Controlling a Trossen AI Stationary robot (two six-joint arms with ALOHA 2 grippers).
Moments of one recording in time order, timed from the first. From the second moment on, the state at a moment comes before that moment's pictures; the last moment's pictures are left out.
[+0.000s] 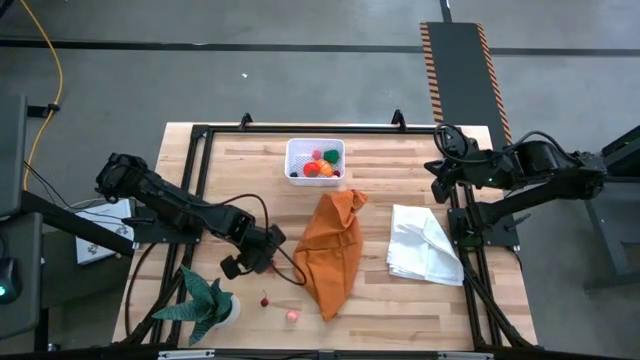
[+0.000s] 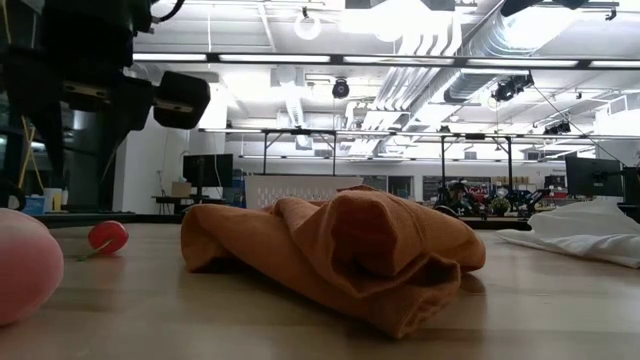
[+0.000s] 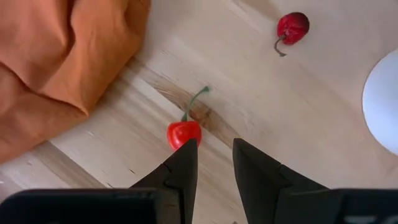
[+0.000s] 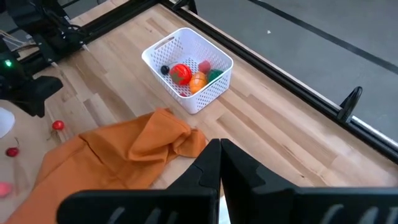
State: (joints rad) left arm -0.22 1.46 0.83 -0.62 0.17 0.56; right arm 0.14 0.87 1.29 -1.22 0.55 0.67
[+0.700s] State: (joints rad) left arm -0.22 1.51 0.83 -0.60 0.17 0.58; right arm 0.14 0.87 1.29 -1.22 0.55 0.67
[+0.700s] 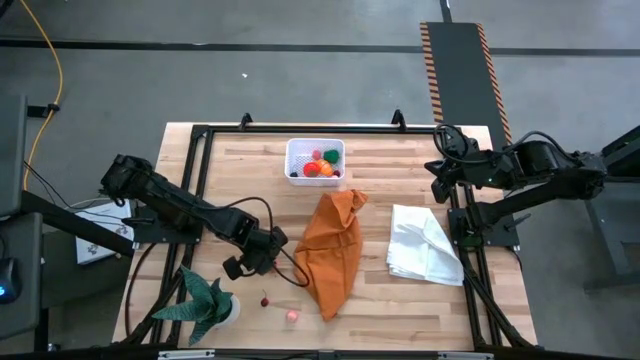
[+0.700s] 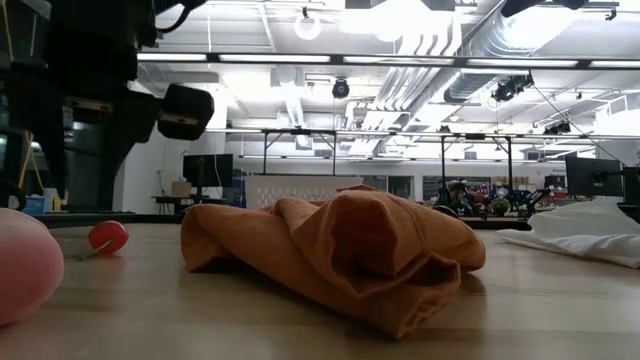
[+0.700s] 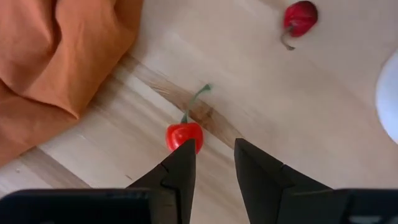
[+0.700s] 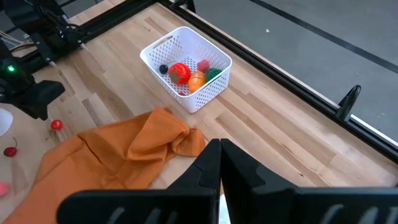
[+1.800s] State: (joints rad) left arm -0.22 1.56 0.83 -0.52 0.11 0.49; right arm 0.14 0.87 1.29 -1.22 0.55 0.67
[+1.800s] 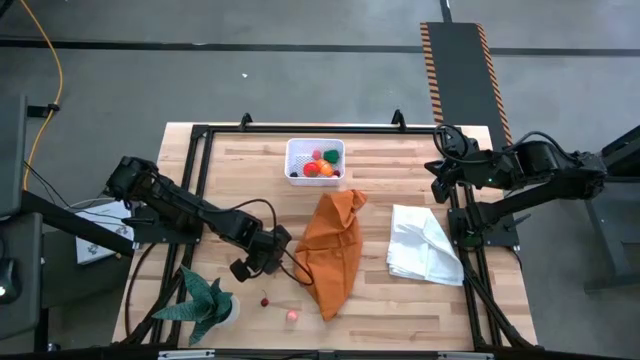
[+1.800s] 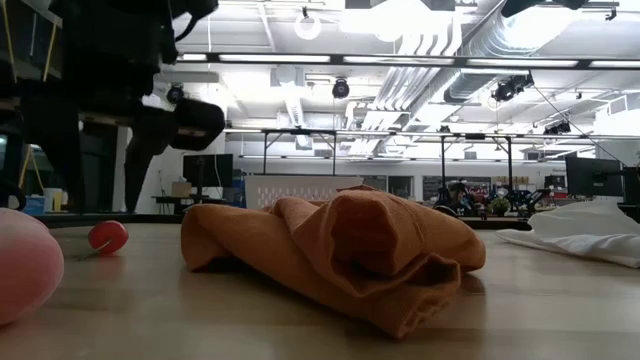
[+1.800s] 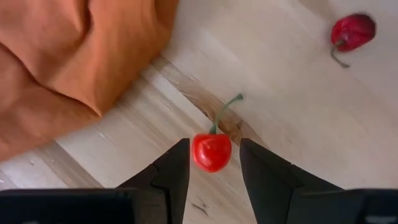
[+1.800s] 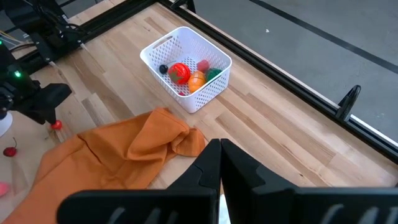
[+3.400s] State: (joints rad) left arm -0.13 1.60 0.83 -0.49 0.26 0.46; right arm 0.14 0.87 1.29 -1.24 0.55 0.67
